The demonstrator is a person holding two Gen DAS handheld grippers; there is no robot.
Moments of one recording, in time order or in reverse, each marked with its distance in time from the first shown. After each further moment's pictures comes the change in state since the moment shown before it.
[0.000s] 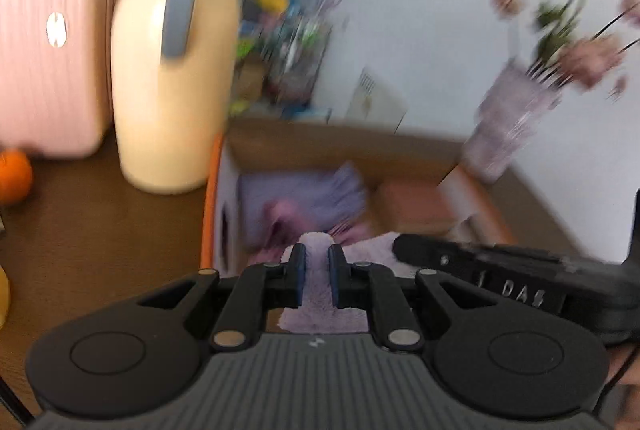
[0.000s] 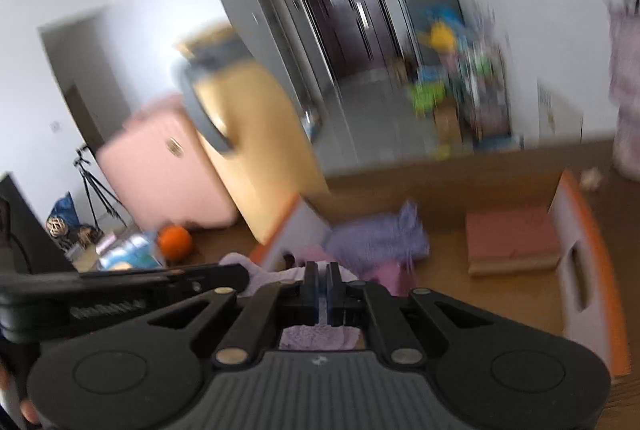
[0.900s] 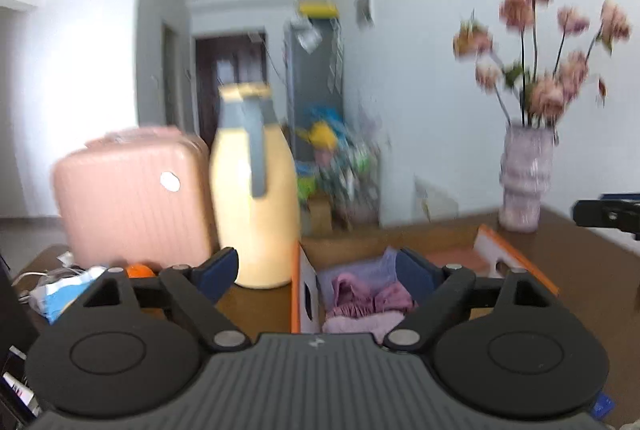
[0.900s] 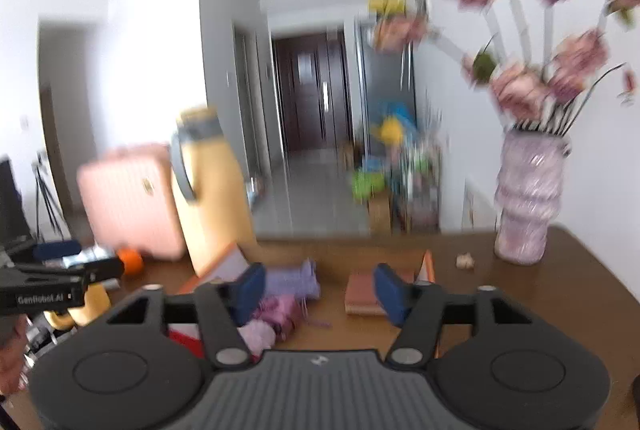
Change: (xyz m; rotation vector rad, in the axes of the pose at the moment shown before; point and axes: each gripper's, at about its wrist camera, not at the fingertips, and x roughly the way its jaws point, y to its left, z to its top) left arm -0.127 -0.051 -0.075 0.208 -0.442 0.269; right arm -0.177 0.004 -0.056 -0.199 -0.342 -0.204
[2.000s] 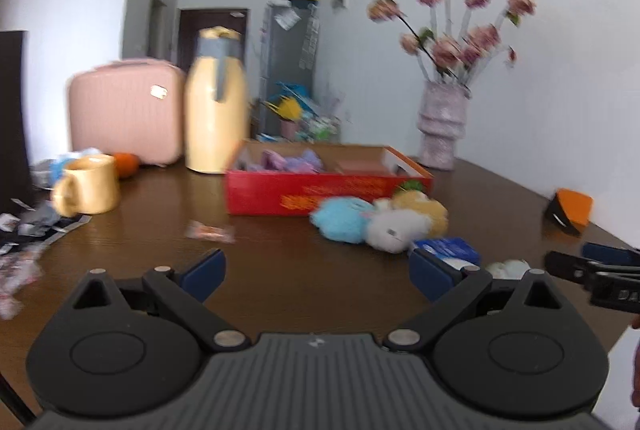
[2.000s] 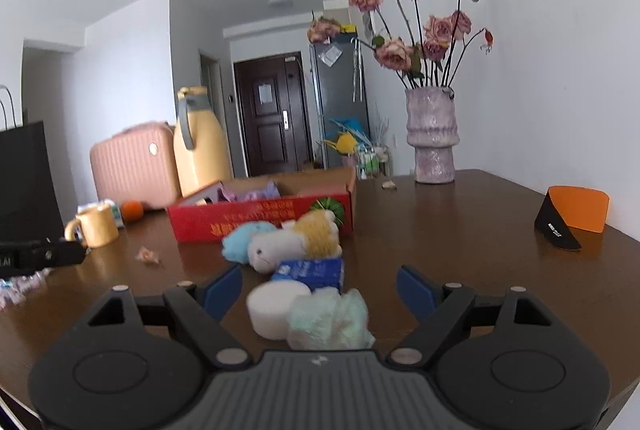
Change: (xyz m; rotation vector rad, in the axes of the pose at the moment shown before) left arm -0.178 -0.062 -0.141 -0.073 0.051 -0.107; right arm -0.191 -0.006 -0.198 0.047 -0.039 -0.125
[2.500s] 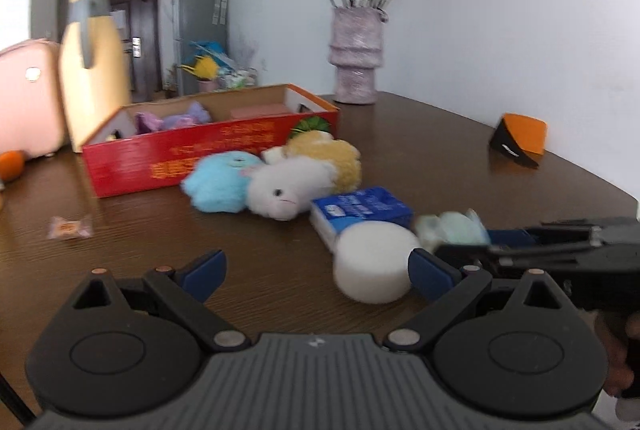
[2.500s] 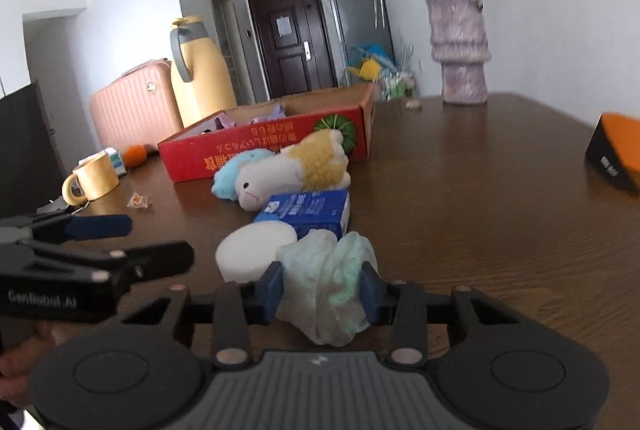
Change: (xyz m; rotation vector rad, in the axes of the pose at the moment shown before) left arm 0.100 -0.072 -0.012 0.155 0.160 -0.204; right arm 0.078 -0.030 -0.012 0.061 0.227 0.111
